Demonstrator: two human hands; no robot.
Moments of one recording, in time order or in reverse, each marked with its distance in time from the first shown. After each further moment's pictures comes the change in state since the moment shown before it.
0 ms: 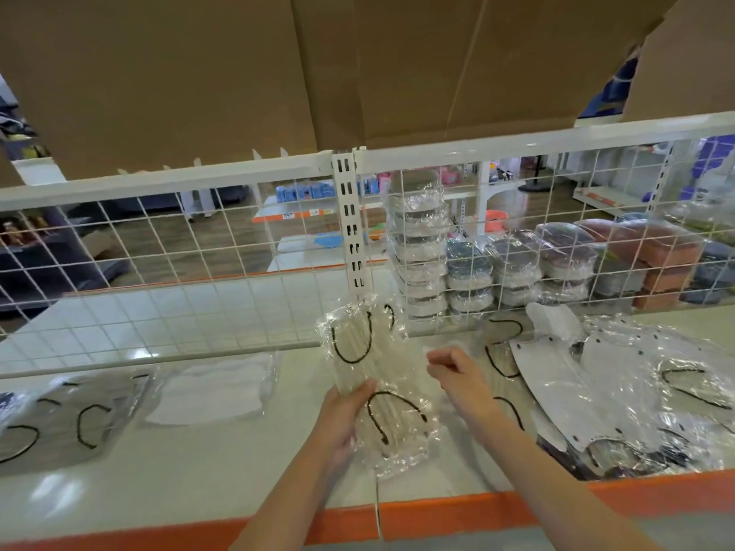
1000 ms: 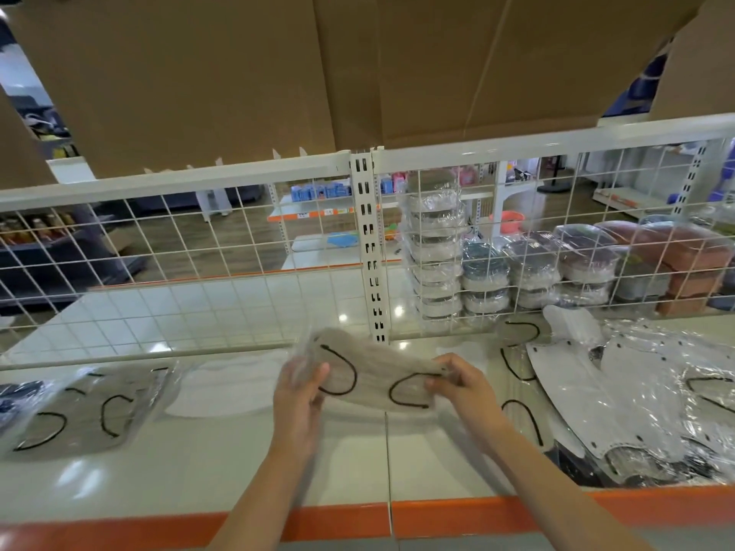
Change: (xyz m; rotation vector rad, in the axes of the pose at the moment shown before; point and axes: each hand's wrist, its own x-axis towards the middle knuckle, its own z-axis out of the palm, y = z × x) left_hand -0.005 0.024 -0.051 -0.196 0.187 0.293; right_hand -0.006 0.011 0.006 0.069 -0.188 -0.126
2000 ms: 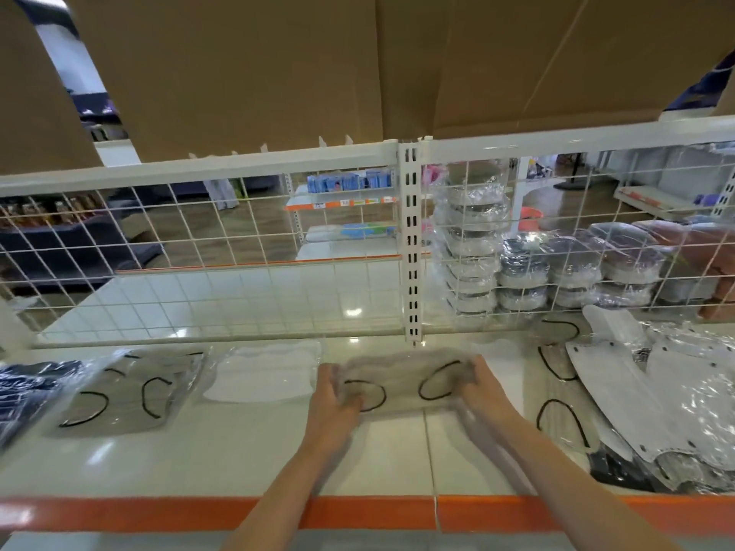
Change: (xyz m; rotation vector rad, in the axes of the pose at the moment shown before) left_hand 0.002 -0.003 -0.040 0.712 -0.091 0.041; right_hand 0.017 0.013 0.040 -0.140 0.093 0.174
